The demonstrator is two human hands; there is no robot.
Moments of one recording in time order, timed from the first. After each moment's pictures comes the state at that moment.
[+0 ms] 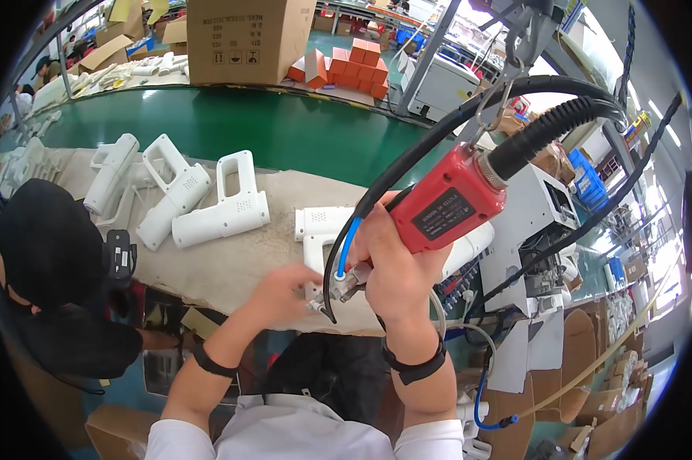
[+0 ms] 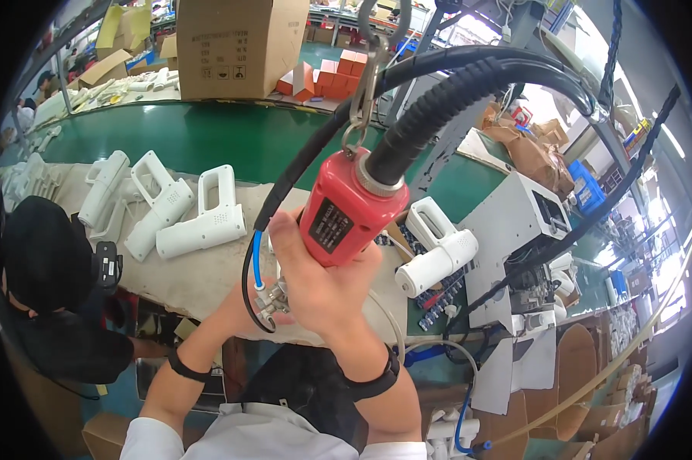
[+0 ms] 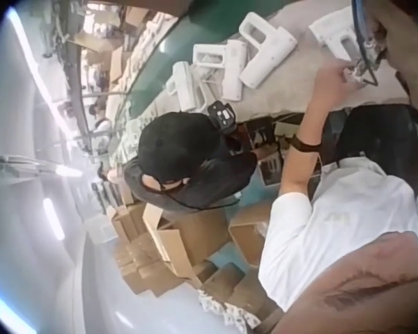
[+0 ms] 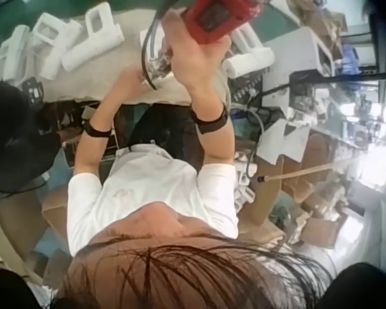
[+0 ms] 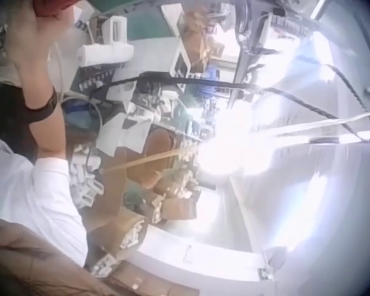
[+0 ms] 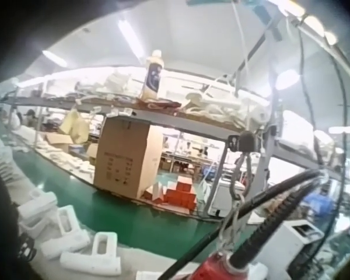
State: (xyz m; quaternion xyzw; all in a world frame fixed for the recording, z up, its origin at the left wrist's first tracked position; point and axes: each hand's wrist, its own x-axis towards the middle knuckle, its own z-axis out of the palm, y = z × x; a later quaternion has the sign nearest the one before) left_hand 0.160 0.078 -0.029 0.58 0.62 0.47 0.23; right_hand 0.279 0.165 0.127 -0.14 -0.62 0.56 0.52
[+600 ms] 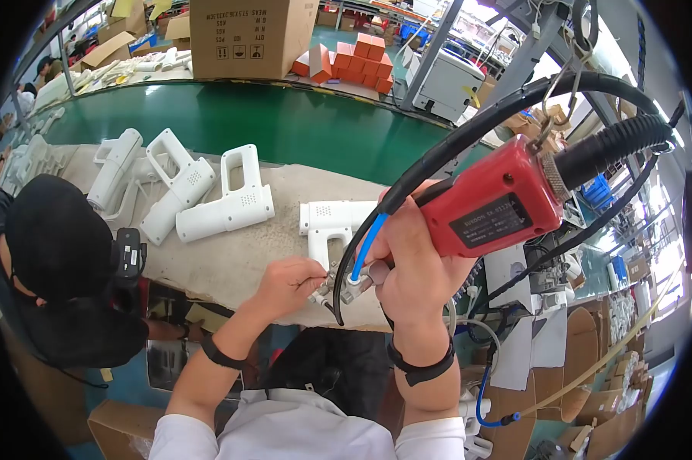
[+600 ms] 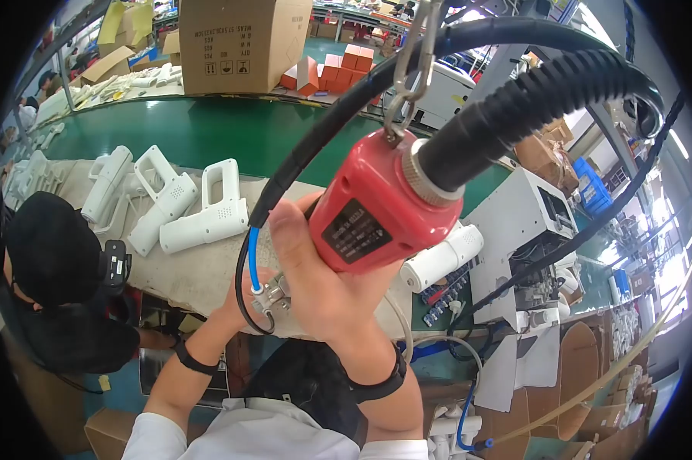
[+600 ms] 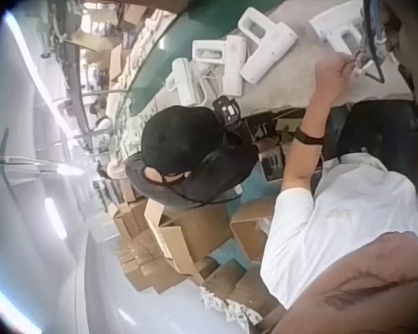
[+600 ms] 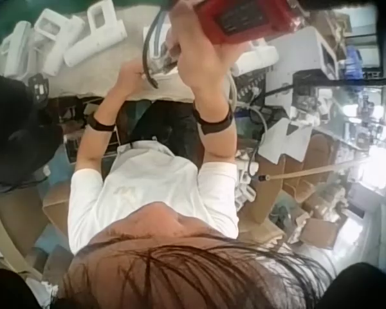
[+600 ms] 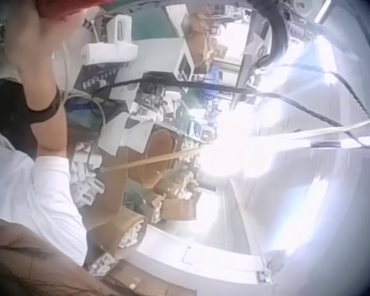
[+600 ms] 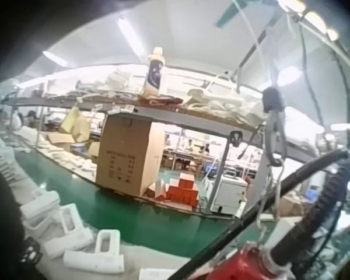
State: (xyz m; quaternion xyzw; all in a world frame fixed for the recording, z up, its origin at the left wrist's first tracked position) left_hand 0.159 0.091 -0.048 0.58 0.55 0.59 0.13; right_hand 0.285 0.161 0.141 -0.08 -0.61 0.54 0.57
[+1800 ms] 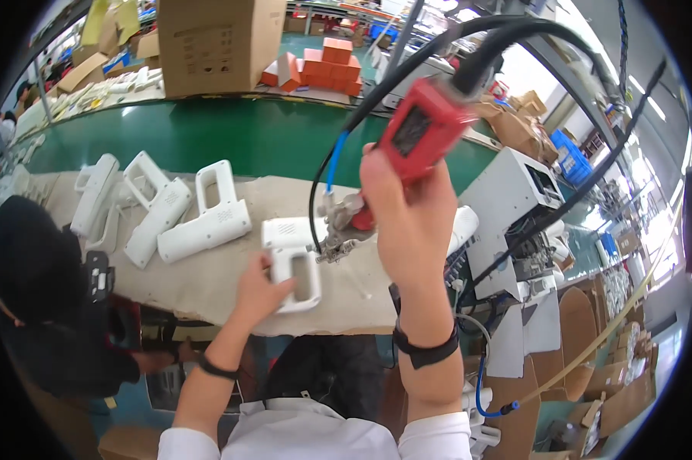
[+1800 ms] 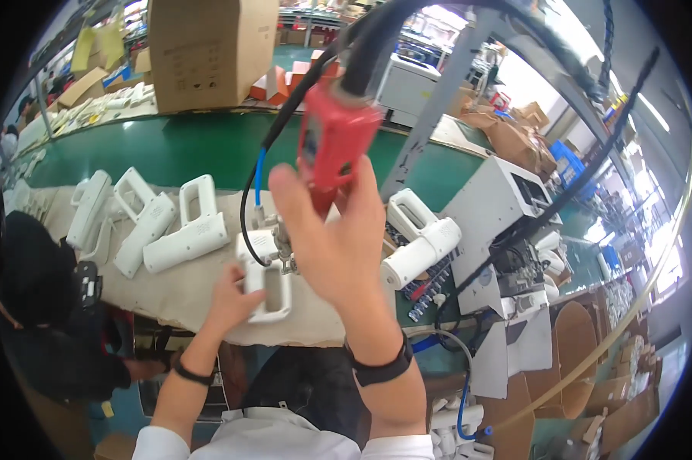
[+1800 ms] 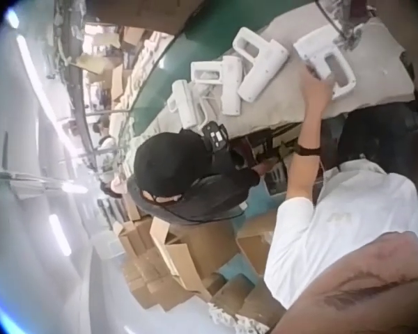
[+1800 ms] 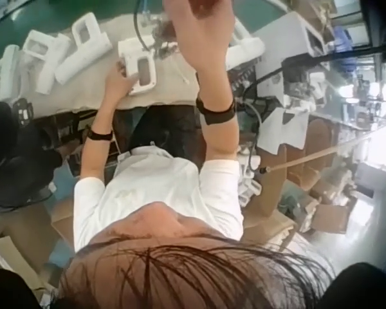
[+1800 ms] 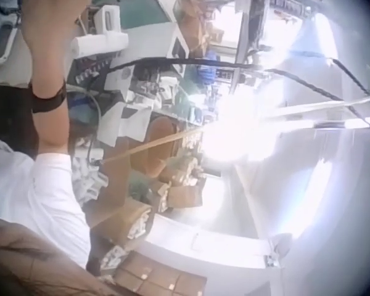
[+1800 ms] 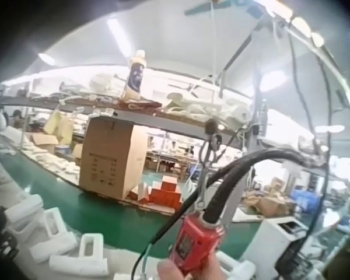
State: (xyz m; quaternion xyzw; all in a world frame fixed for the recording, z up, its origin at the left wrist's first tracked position) left_hand 0.155 0.095 -0.067 0.28 0.72 0.56 0.30; right_hand 0.285 0.199 0.154 -0.18 -0.67 0.46 0.55
